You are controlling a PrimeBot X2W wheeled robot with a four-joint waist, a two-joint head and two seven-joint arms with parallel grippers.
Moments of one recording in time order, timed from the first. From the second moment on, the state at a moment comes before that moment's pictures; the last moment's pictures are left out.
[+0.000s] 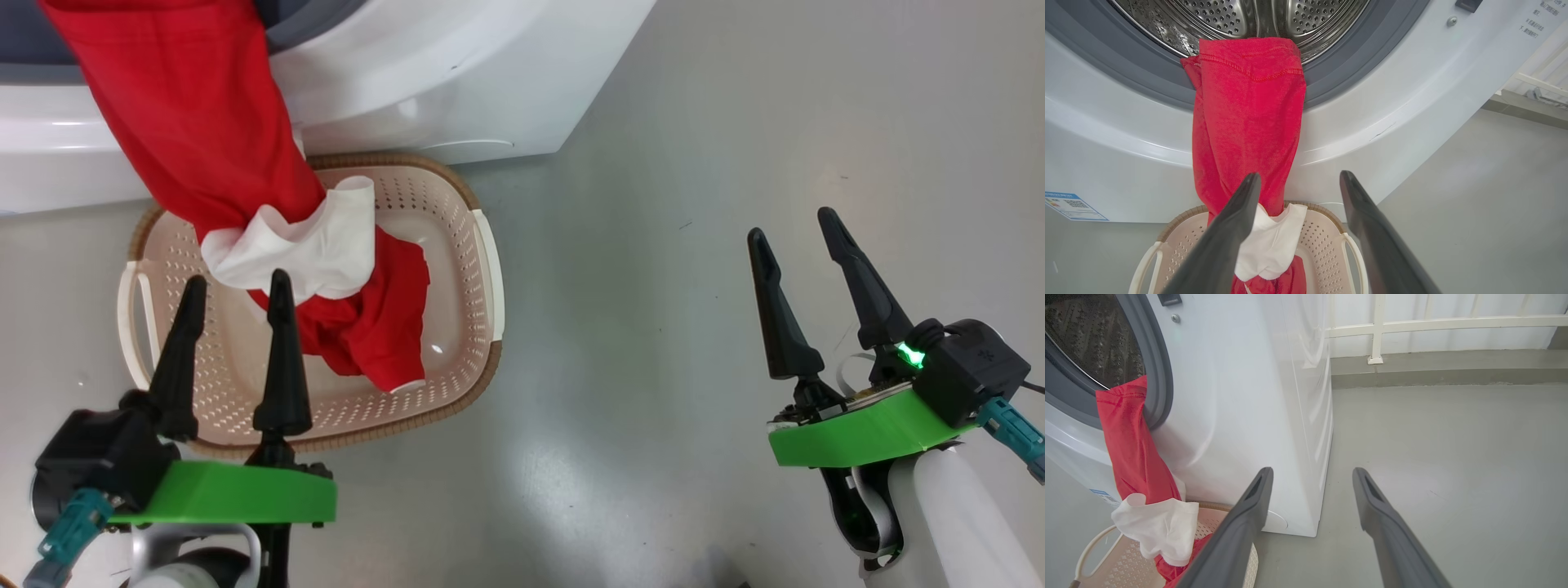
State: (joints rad) left arm -0.20 0.18 -0.16 -0.23 -0.34 0.27 -0.01; right arm -0.25 -0.05 0.07 0.06 0.28 0.12 -0.26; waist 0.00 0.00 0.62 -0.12
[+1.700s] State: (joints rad) left arm -0.90 0.24 -0.15 0.54 -0.39 0.16 -0.04; right arm -0.28 -0.05 0.11 0.09 0.33 0.12 -0.26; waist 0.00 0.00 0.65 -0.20
